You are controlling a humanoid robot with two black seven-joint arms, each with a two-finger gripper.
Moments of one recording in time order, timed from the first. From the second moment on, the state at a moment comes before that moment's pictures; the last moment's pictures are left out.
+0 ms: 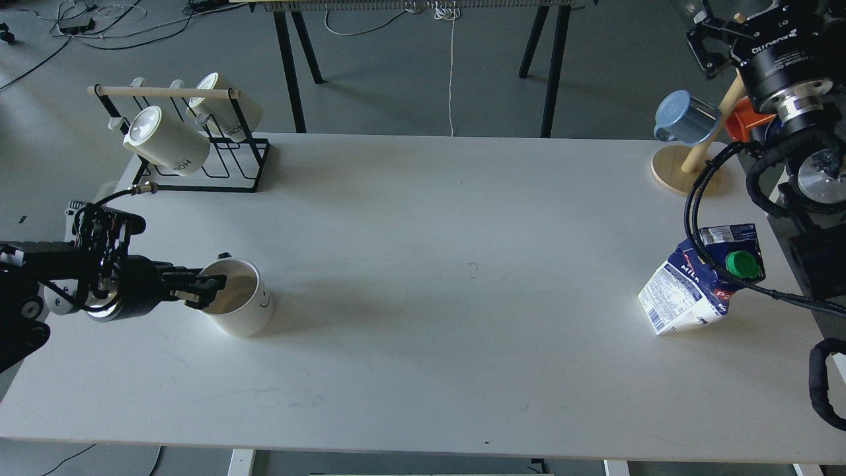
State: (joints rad) left arm -0.53 0.93 -0.57 -1.37 1.76 -0.48 -0.10; right arm 0.81 -0.37 1.19 0.70 0.16 0.49 0.06
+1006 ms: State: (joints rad) left arm -0.78 0.36 -0.51 -1.41 1.87 -0.49 0.17; right arm 0.93 -0.36 1.18 0.68 0.16 0.49 0.06
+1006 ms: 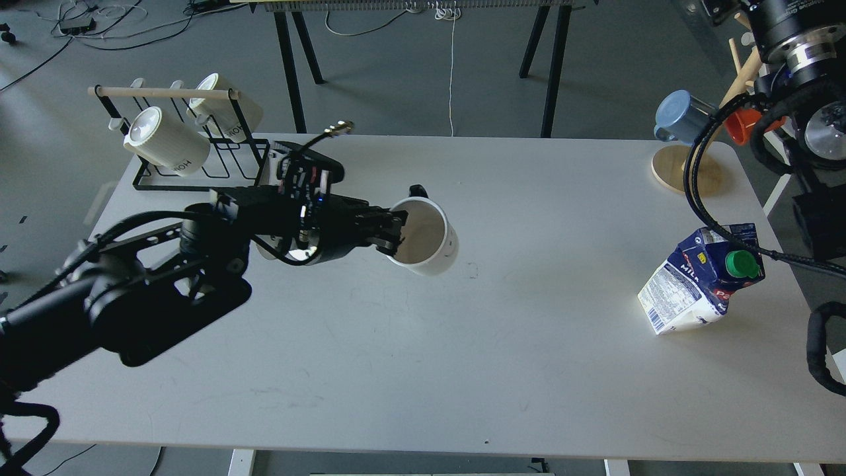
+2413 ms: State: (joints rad) left arm -0.77 0.24 -1.13 -1.36 1.30 -0.49 -0.08; right arm 0.86 -0.48 1.20 0.77 0.20 0.49 0.07
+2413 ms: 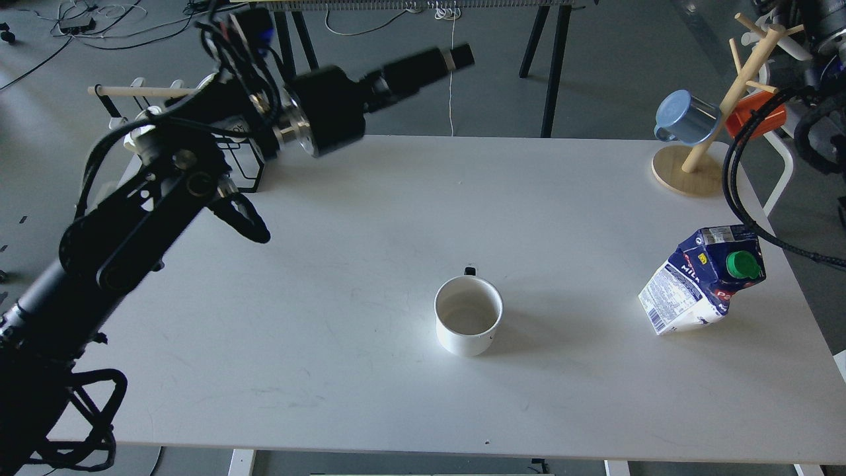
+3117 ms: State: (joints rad) left arm -0.74 0.36 -1.35 -0.91 0.11 -0.49 -0.07; right arm 0.14 -0.69 1.44 1.27 0.40 0.49 0.10
